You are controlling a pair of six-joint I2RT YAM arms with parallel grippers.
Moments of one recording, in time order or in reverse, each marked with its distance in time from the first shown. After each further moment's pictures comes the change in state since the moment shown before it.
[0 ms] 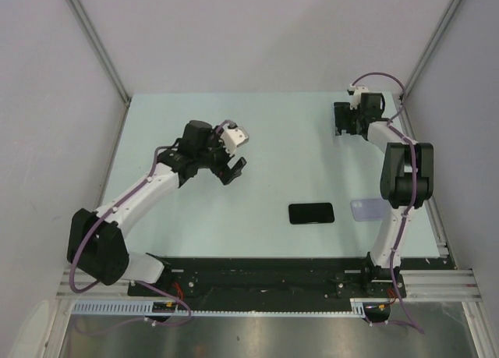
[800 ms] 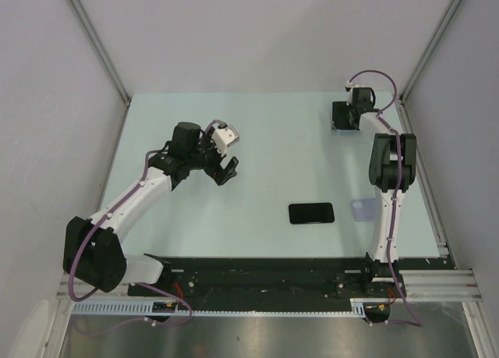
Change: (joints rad) left arm 0.098 -0.069 -0.071 0.028 0.100 -0.013; right arm 0.025 0.348 0.402 -0.139 0.135 0.093
